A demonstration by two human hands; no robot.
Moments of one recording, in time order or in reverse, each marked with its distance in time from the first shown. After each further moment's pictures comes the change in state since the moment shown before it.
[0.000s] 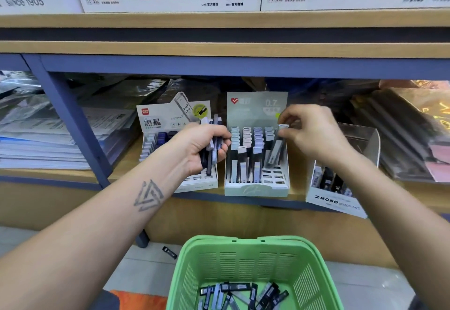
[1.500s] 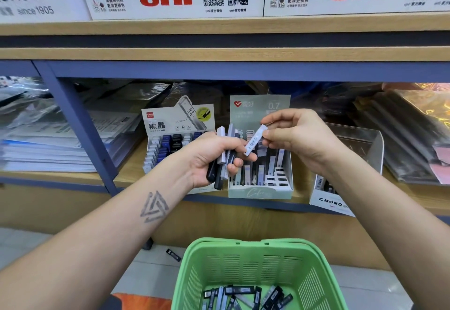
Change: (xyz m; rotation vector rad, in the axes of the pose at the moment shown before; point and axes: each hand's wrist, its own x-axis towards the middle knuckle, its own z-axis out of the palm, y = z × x) left_hand -0.013 -0.010 0.005 0.037 -0.279 -0.033; right_hand -0.008 -0.030 0.006 0.913 -0.202 0.274
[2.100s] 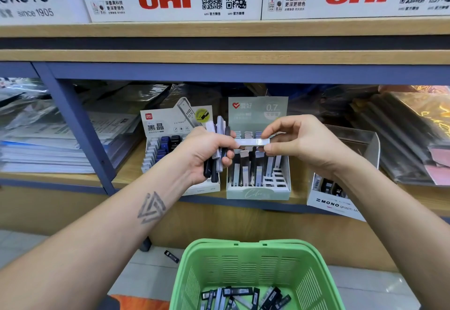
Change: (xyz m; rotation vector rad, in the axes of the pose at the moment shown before) left_hand 0.003 0.002 -0.005 -0.036 0.202 0.158; right_hand -0.011 0.000 -0.015 -0.164 -0.151 -0.054
